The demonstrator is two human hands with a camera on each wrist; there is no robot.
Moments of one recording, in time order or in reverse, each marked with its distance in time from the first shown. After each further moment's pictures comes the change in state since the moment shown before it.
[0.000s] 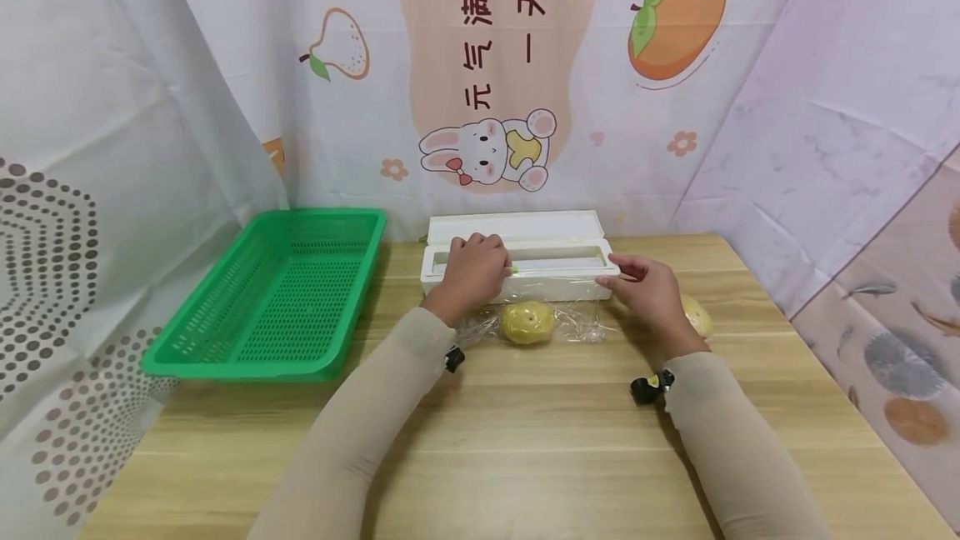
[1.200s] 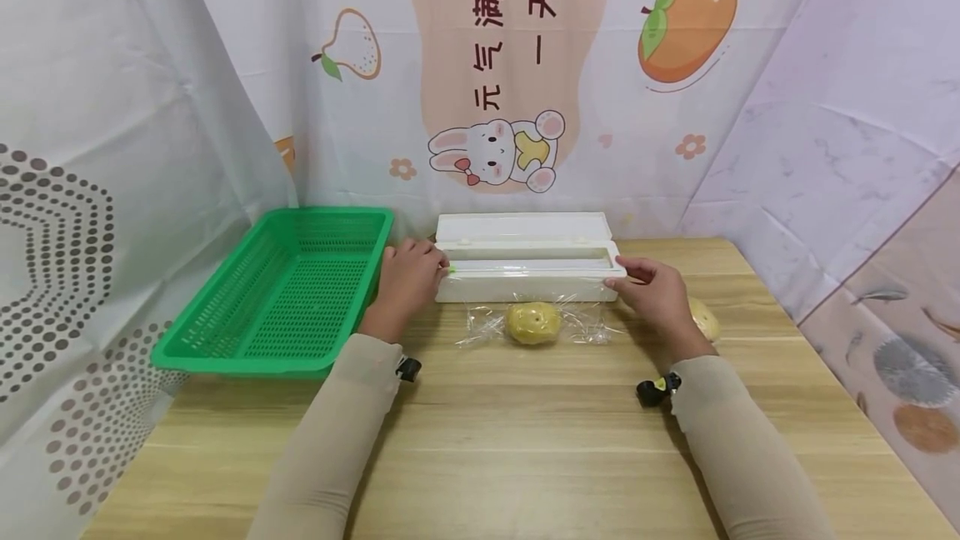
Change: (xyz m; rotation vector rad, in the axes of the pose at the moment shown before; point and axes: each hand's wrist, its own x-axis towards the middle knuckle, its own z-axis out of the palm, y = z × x) left_hand -0.059 -0.087 0.011 -0.025 0.183 -0.164; right_hand 0.001 0.003 0.002 0.016 0.005 -0.020
